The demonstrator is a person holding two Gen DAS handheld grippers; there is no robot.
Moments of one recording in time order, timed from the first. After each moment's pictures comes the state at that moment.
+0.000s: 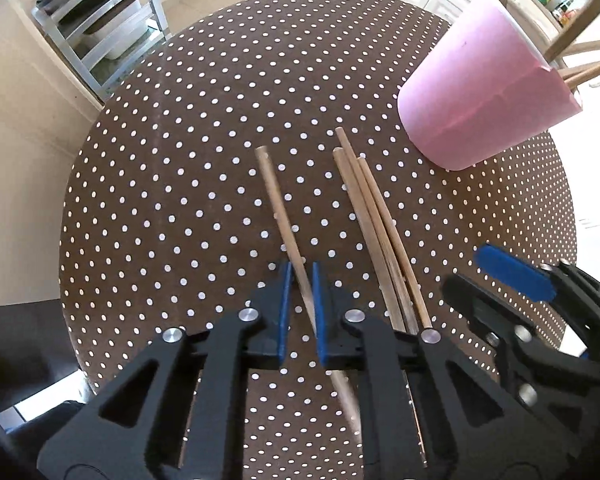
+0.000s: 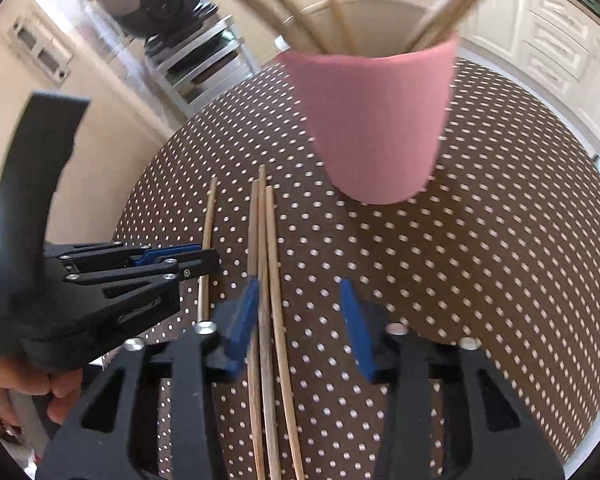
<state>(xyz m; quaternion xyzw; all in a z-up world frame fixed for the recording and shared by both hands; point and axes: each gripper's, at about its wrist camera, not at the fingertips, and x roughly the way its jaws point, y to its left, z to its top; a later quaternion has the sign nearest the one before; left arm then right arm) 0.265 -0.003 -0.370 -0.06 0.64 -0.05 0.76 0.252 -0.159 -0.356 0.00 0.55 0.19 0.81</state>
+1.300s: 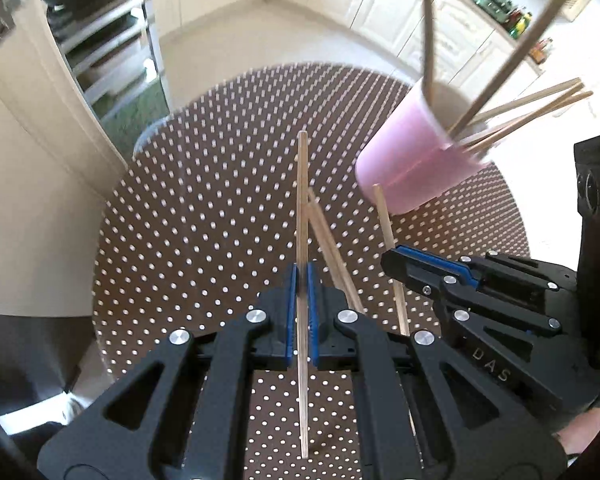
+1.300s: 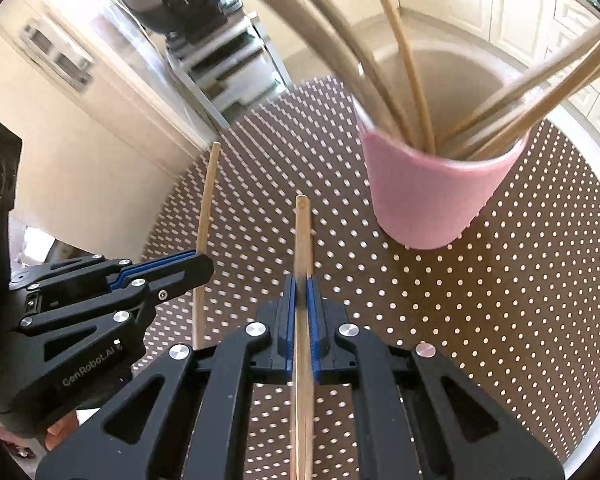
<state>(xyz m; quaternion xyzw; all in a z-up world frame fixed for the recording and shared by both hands) 0.242 0.018 -0.301 -0.09 0.56 -0.08 0.82 0.274 -0.133 -0.326 0.02 0.54 0.23 0.81</state>
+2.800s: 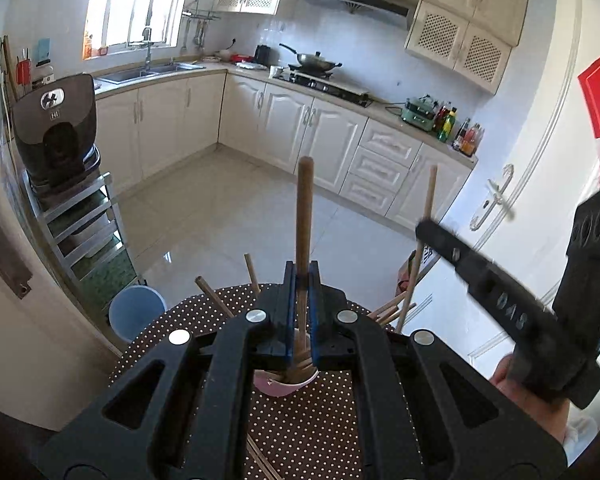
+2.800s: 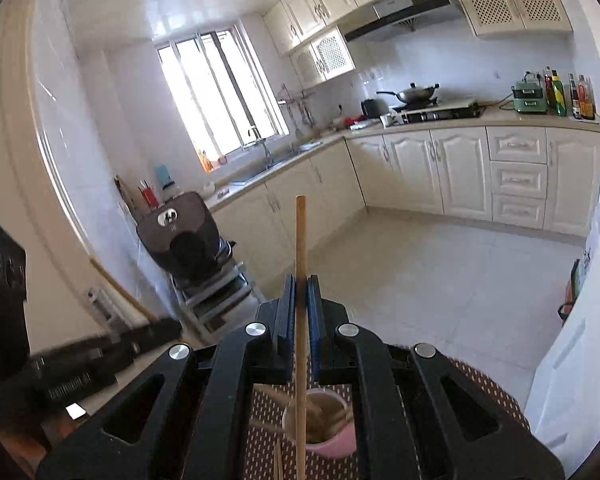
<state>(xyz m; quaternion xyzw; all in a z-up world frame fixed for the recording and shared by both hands) 0.267 -0.045 -0.111 -0.08 0.34 -0.13 0.93 0.283 -0.264 -0.132 0.12 0.20 0.17 0.96</state>
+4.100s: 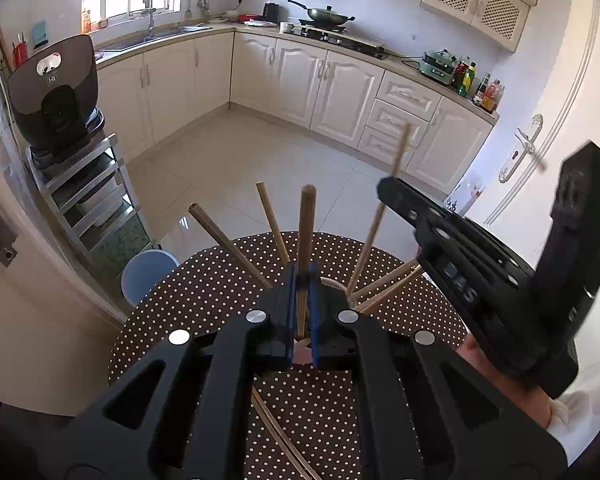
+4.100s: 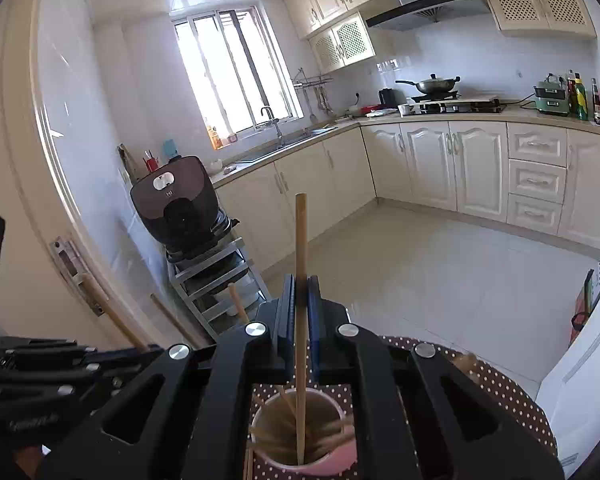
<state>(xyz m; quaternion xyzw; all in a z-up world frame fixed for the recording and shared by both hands) 0.279 -0.050 -0.166 -0.05 0.41 -0.11 0.91 0.303 -0.247 -0.197 0.08 0.22 0.20 0.95</state>
